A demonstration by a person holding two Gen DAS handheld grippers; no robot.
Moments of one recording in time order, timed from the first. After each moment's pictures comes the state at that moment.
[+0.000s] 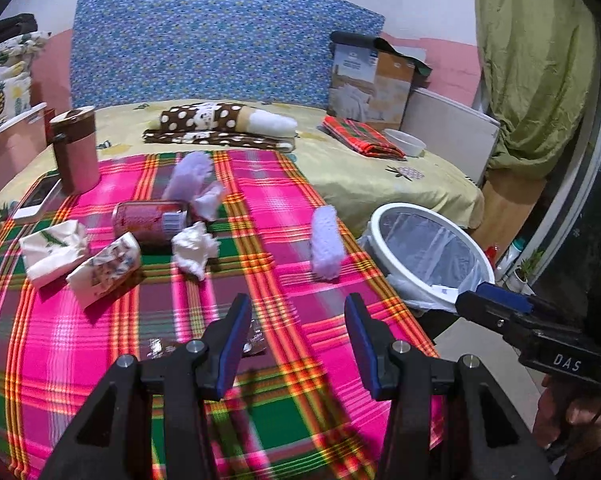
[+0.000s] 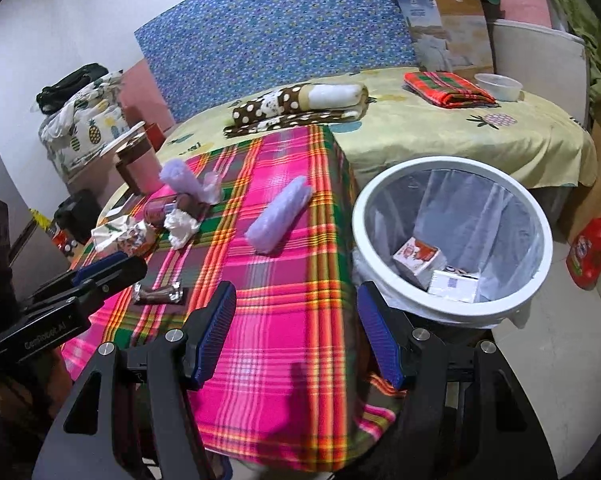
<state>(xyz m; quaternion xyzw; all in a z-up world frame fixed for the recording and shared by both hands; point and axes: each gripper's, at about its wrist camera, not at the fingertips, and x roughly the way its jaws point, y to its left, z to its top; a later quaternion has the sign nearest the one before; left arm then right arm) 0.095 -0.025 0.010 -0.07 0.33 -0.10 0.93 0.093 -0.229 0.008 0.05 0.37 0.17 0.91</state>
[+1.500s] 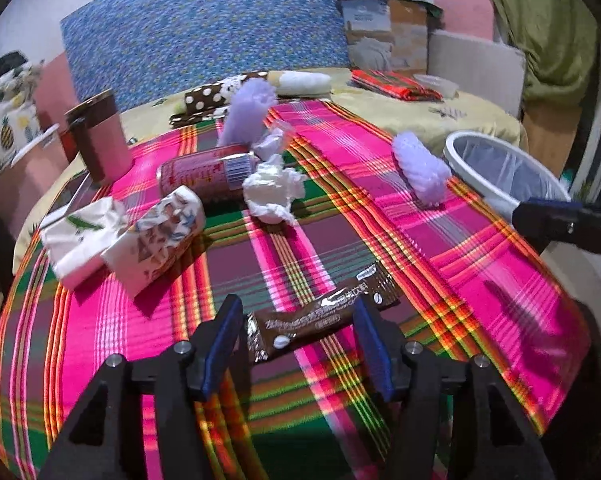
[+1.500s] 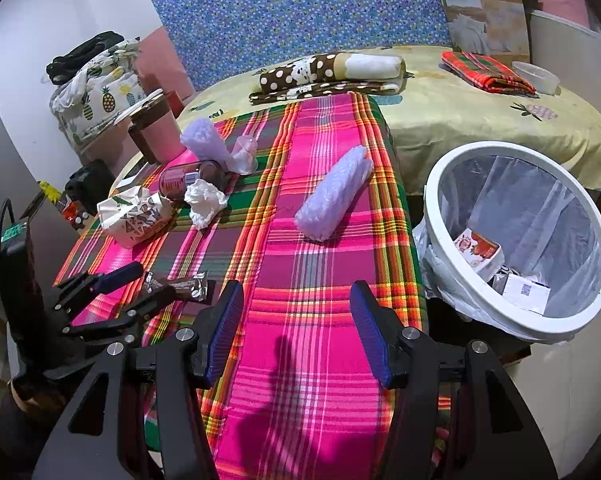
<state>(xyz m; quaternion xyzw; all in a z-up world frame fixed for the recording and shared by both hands) 0.113 0.007 -0.047 0.06 0.38 -0.05 0.92 0.115 -0.187 -0.011 0.03 0.41 0.21 0.89</state>
